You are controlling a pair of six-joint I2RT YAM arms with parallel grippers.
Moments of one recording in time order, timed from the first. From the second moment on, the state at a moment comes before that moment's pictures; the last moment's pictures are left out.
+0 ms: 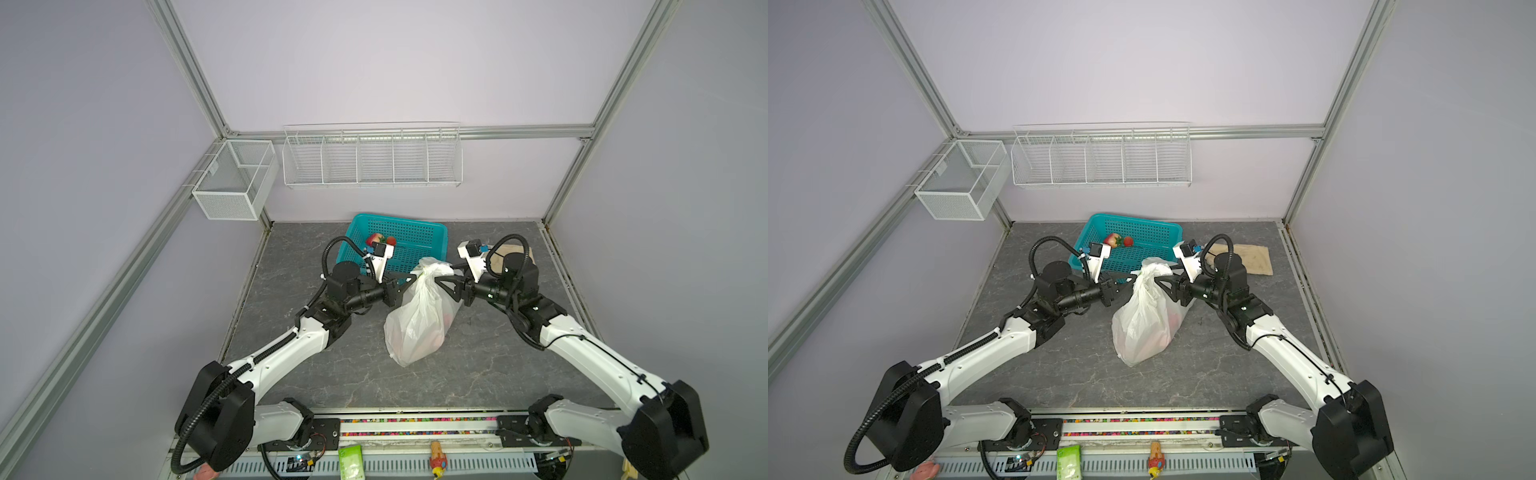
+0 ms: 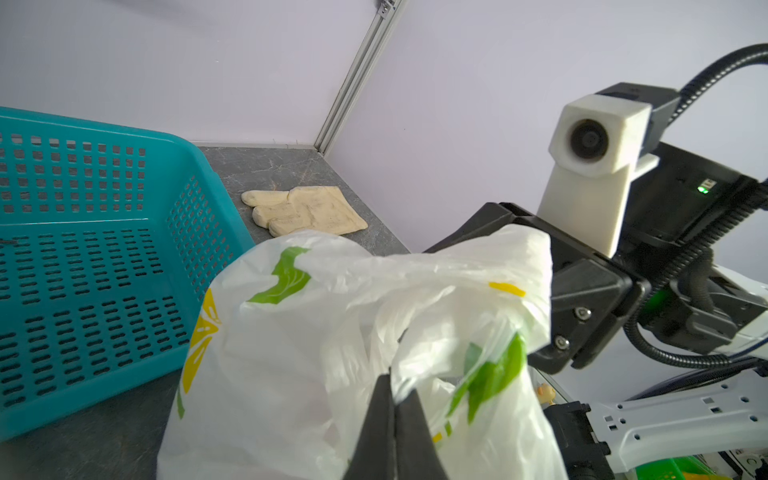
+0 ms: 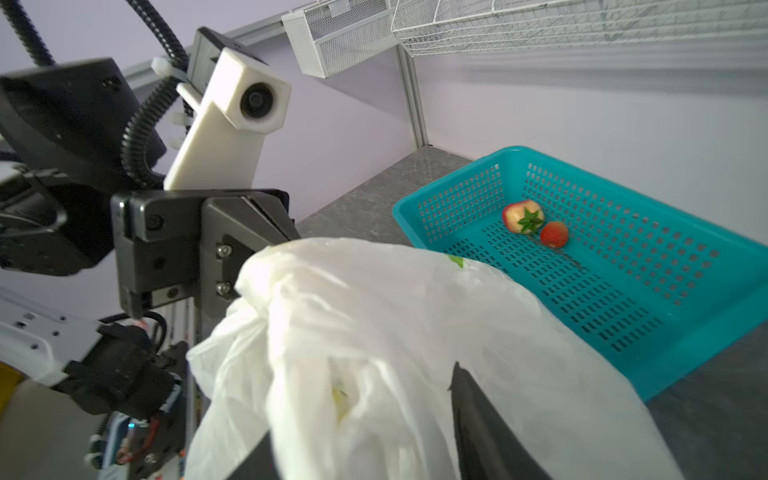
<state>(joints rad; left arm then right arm) -0.62 1.28 0.79 0.36 0.56 -0.51 0.45 1.15 0.83 0.03 -0.58 0.10</state>
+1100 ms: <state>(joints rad) -0.62 1.32 0.79 0.40 0.63 -0.51 0.43 1.11 0.96 -0.19 -0.56 0.05</state>
